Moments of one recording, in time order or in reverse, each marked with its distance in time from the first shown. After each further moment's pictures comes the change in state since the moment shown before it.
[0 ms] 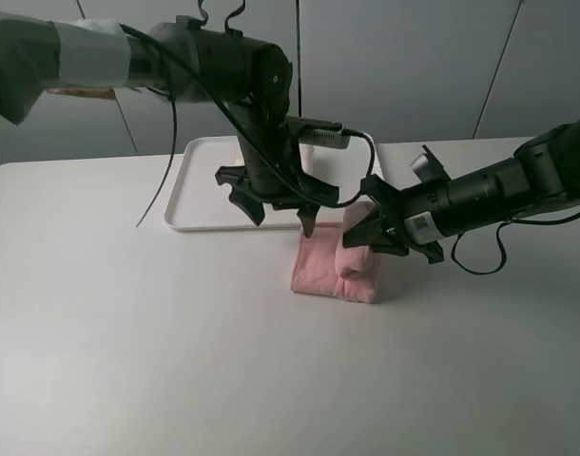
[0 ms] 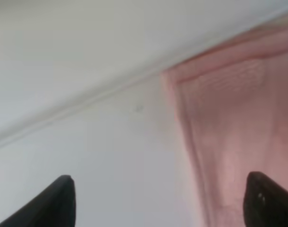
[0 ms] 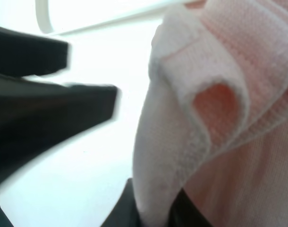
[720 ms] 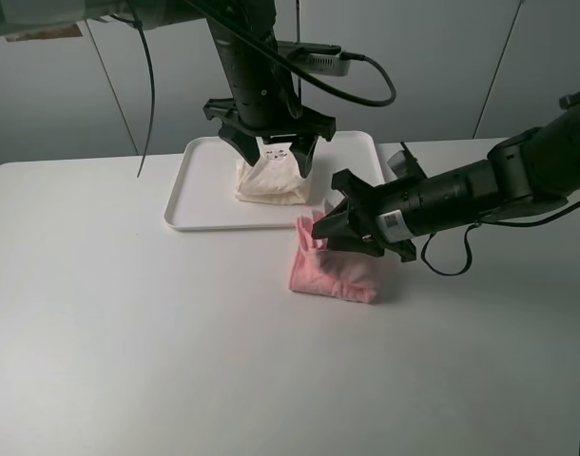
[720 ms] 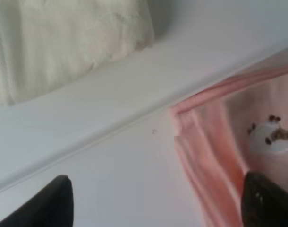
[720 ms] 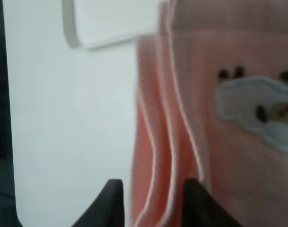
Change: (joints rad) left arm 0.024 -0.039 -0.189 0.028 0.151 0.067; right arm 0.125 0.000 -0.002 0.180 -0.030 -0.067
